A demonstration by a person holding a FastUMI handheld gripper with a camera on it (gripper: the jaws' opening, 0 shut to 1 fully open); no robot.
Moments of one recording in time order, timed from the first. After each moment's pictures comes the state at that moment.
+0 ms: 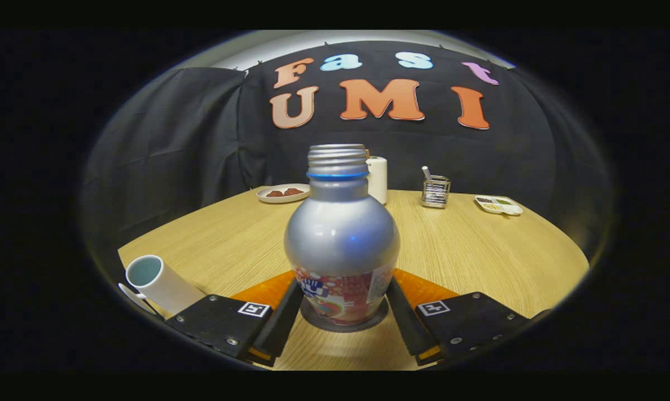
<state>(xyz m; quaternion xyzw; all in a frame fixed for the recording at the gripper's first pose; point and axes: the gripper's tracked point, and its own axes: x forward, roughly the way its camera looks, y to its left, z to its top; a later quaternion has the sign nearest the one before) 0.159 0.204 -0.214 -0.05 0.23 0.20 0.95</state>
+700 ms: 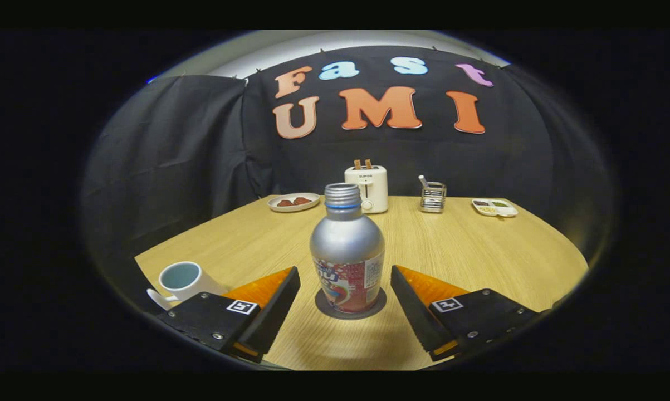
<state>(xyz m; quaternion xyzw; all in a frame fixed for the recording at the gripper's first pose) 0.122 0.190 -0.162 -0.02 0.21 0.21 0.95</state>
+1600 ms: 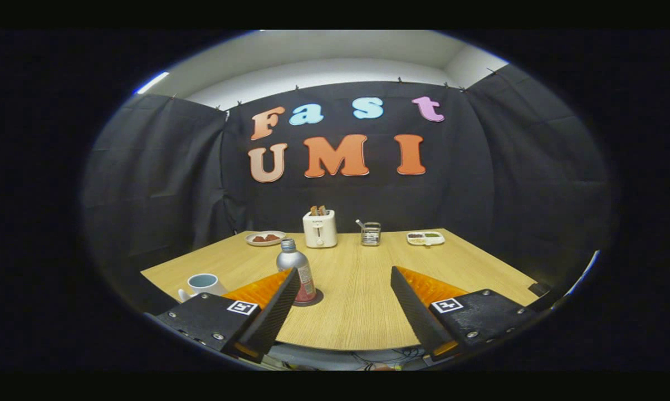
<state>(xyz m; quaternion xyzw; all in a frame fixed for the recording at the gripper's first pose) 0.040 0.054 -0.044 0.00 0.10 0.13 0.99</state>
